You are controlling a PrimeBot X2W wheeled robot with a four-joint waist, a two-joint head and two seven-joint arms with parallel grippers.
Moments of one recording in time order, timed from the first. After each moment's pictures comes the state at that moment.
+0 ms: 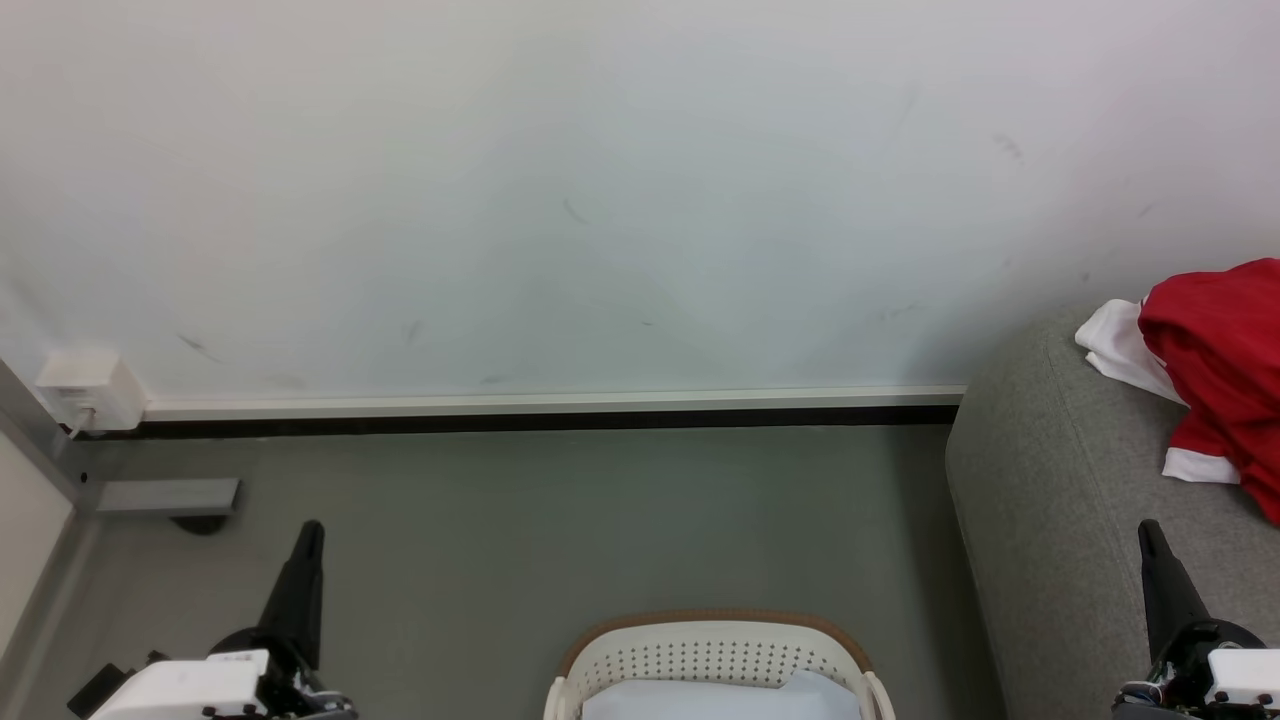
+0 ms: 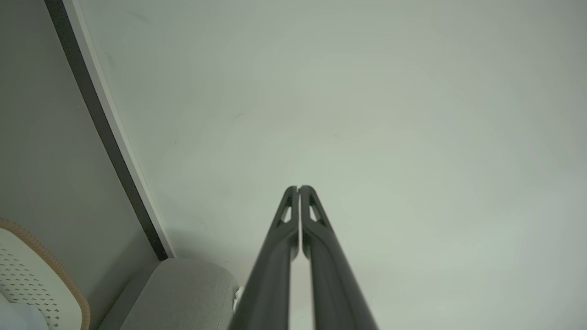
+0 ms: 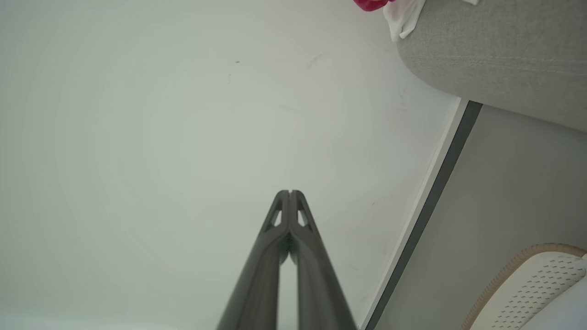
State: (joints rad) left arm -0.10 0.05 0.11 0.20 -1.60 -0.08 0.11; right arm -0.12 -0.14 0.01 0.25 1.72 0.13 0.02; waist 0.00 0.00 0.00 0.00
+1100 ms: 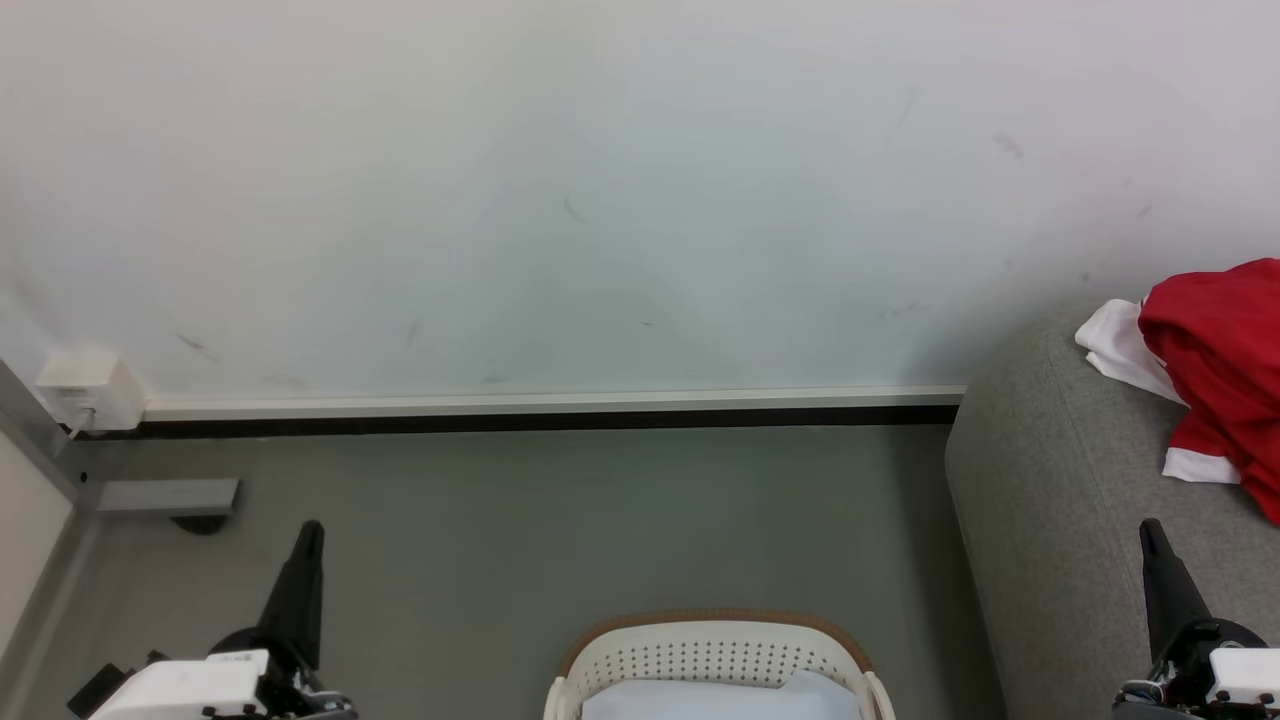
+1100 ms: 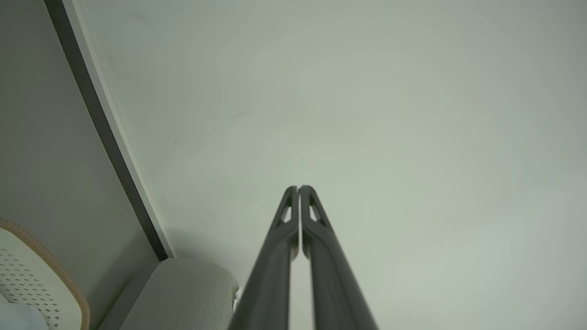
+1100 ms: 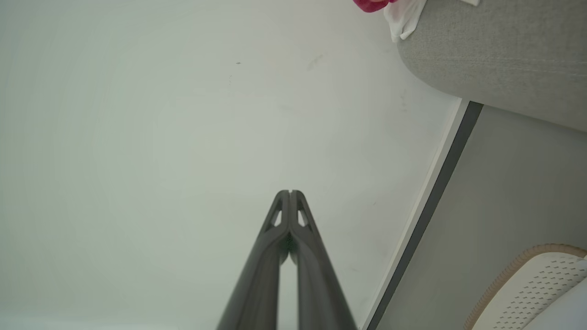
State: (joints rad) left arm -0.10 0.05 0.11 0.19 -1.60 -0.08 0.11; right arm -0.12 -0.16 0.03 0.24 1.74 0.13 0.00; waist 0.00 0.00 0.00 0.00
